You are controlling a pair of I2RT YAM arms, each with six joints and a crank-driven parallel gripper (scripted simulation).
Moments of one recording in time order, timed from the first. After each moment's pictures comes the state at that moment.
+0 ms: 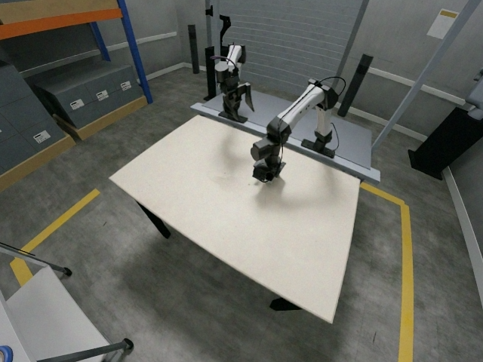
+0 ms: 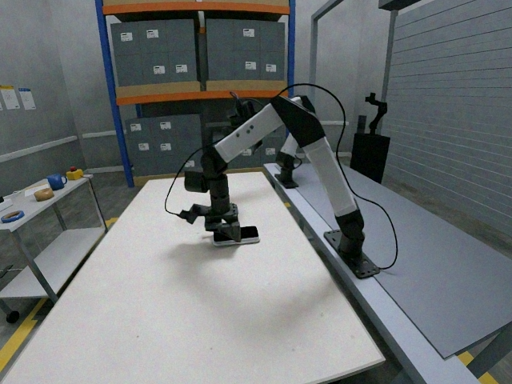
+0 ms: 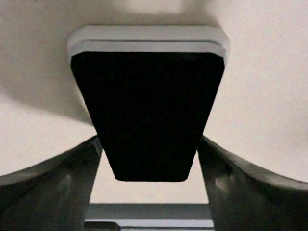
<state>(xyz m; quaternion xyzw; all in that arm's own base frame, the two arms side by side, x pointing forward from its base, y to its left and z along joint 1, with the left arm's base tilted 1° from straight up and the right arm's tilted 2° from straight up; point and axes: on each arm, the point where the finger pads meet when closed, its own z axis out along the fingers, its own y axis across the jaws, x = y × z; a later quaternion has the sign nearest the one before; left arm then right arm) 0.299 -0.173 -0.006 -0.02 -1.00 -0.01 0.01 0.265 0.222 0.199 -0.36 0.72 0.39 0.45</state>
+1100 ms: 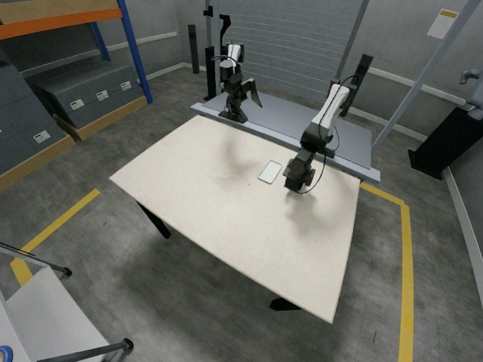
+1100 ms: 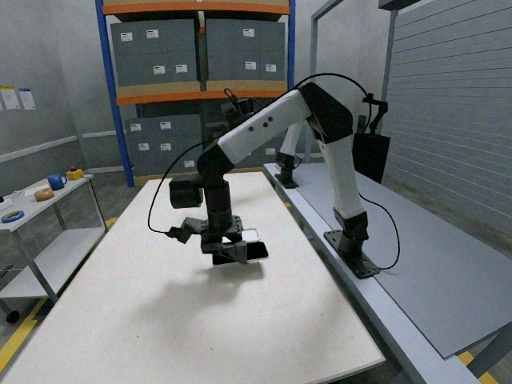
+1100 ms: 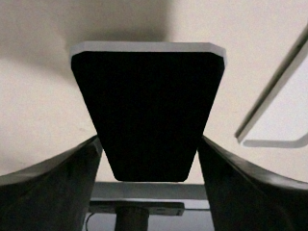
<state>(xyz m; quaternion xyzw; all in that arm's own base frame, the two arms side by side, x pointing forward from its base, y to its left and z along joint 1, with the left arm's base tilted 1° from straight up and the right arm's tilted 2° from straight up) 0.303 -0.041 0.027 -0.01 -1.00 -0.01 0.02 0.273 0.264 0.228 -0.33 0.69 0.46 0.45</state>
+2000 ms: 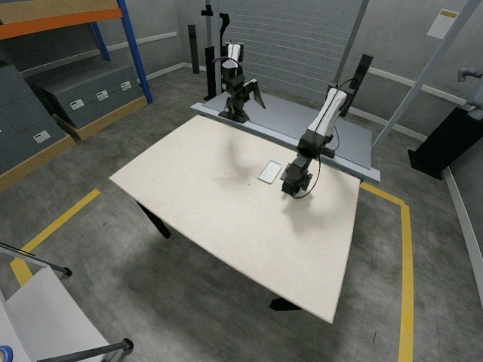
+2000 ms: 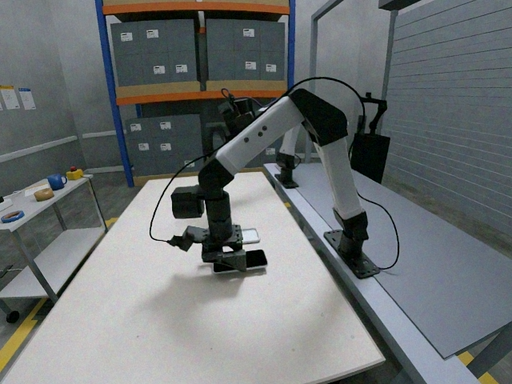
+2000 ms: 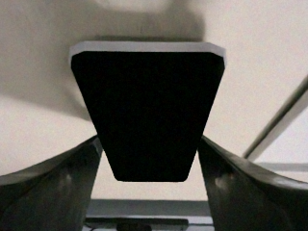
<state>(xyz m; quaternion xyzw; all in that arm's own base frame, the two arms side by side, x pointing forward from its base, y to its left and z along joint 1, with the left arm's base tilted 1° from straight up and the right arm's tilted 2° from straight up) 0.304 -0.042 -0.001 -0.02 -1.00 -0.01 0.02 0.281 0.282 0.230 -0.31 0.70 0.47 0.45</state>
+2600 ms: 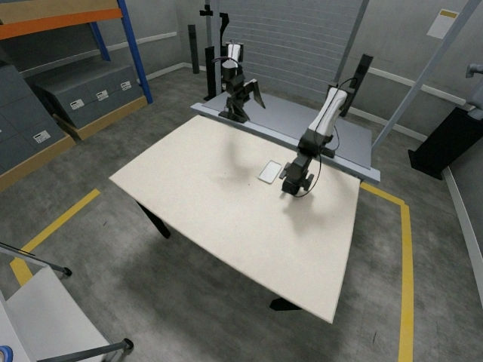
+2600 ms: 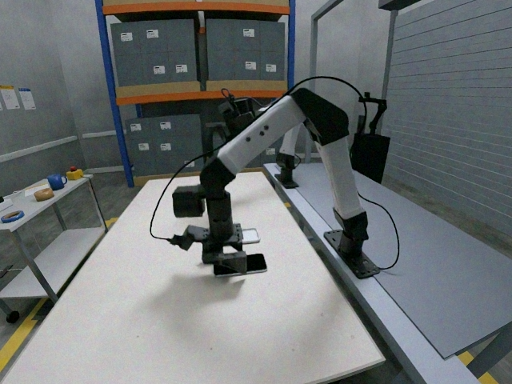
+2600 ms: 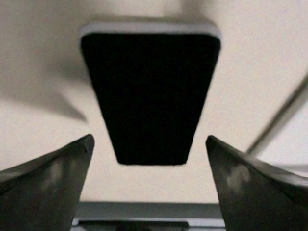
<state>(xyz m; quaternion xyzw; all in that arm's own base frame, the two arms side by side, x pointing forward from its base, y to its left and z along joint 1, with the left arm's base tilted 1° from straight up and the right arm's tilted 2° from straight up) 0.304 -0.043 0.002 -0.02 -1.00 -0.01 0.01 0.281 0.282 0.231 -0.31 0.70 0.47 0.45</state>
